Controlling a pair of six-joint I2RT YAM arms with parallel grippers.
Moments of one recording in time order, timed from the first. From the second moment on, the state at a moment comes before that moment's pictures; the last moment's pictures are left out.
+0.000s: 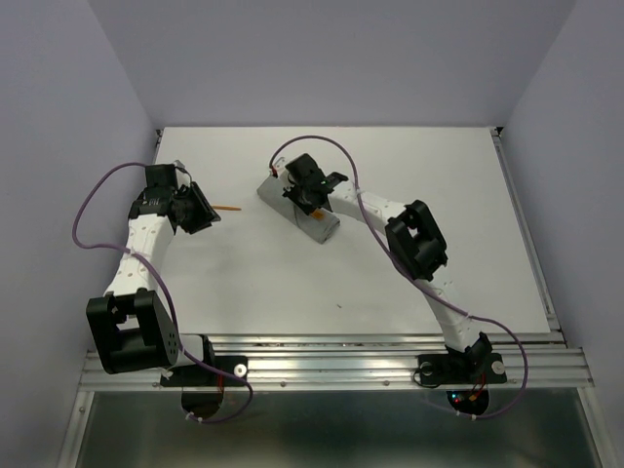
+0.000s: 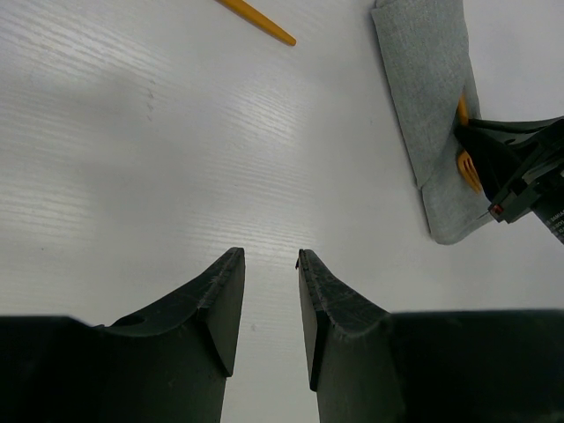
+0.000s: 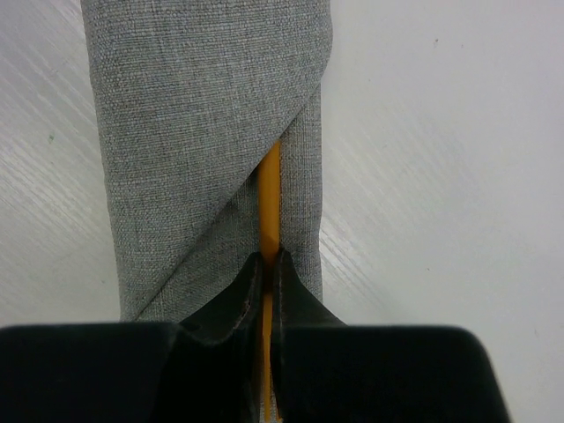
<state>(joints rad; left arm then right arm) 0.12 1.34 1.06 -0.62 0.24 -0.44 0.73 2.39 2.02 -0.48 0.14 -0.25</state>
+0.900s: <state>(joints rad) 0.12 1.45 1.07 -0.56 0.23 -0.47 0.73 2.36 1.97 -0.48 0.16 -0.27</state>
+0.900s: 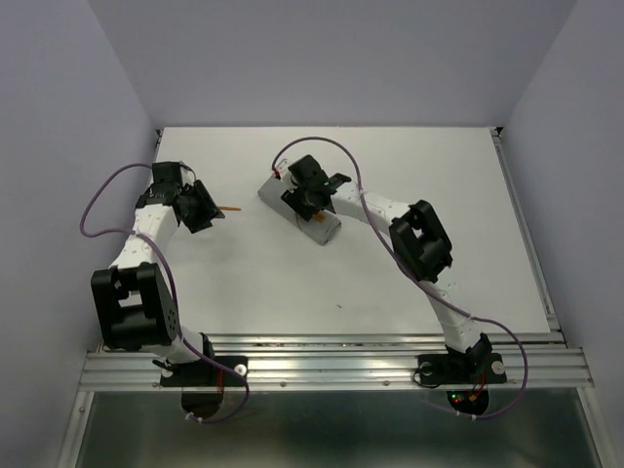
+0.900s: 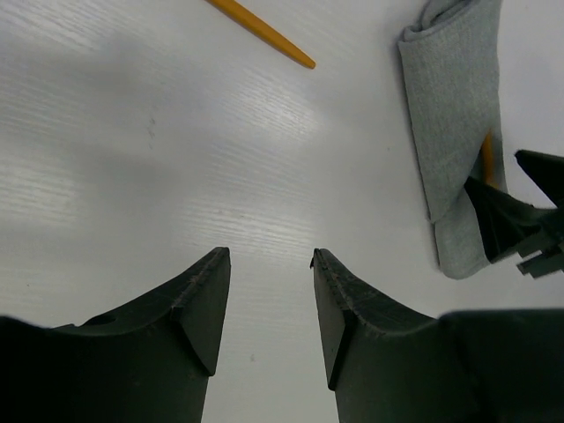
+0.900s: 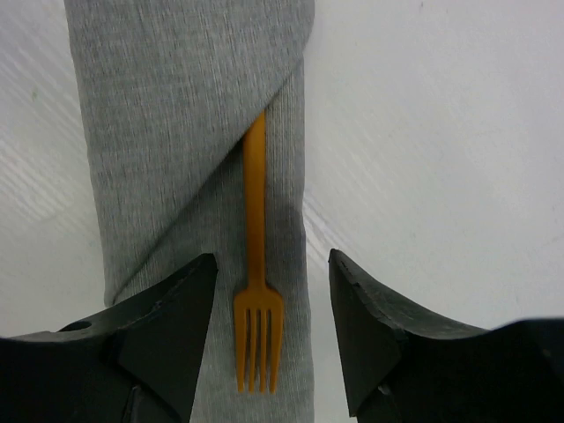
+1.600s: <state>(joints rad) 0.12 2.08 1.63 -0.54 -0.05 -0.58 0.71 1.78 1.41 -0.36 0.22 -0.12</state>
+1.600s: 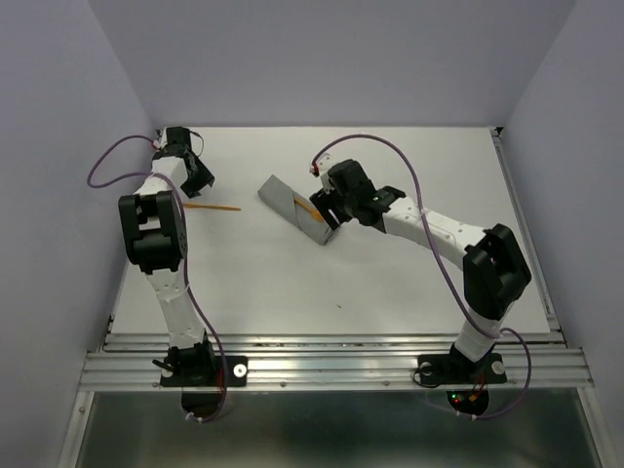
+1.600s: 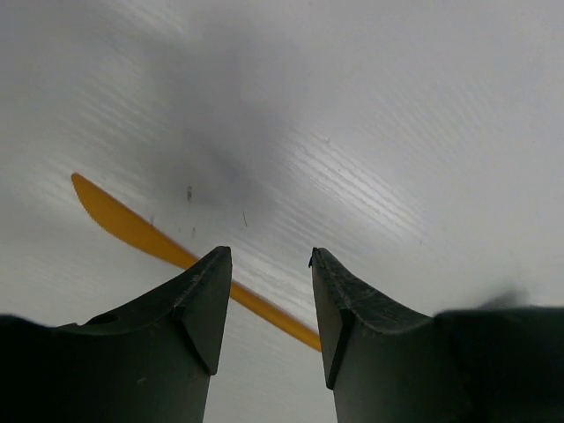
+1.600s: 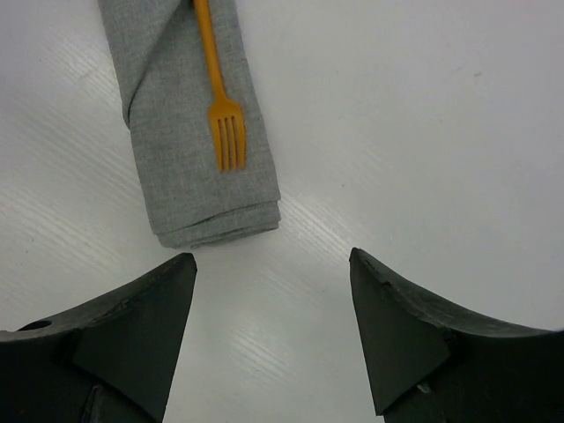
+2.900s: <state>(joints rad) -0.08 1.59 0.93 -0.49 -0.08 -0.71 0.79 1.70 1.33 -0.39 0.09 0.25</state>
